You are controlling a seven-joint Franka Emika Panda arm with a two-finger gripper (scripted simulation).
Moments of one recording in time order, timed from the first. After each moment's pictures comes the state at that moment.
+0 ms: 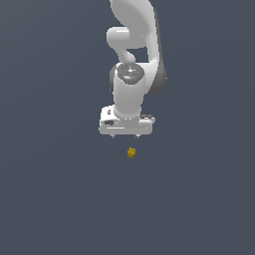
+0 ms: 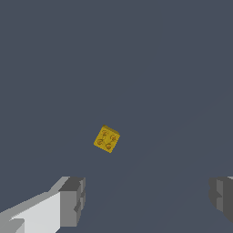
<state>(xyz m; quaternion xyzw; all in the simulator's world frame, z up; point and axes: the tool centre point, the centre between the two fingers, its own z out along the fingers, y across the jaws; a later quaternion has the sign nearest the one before) -0.006 -0.009 0.159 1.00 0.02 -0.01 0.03</state>
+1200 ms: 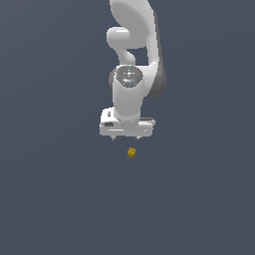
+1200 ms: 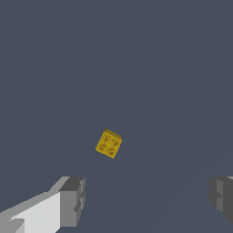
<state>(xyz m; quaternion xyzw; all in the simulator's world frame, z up) -0.002 -0.007 0.153 1.00 0.00 -0.01 0.02</state>
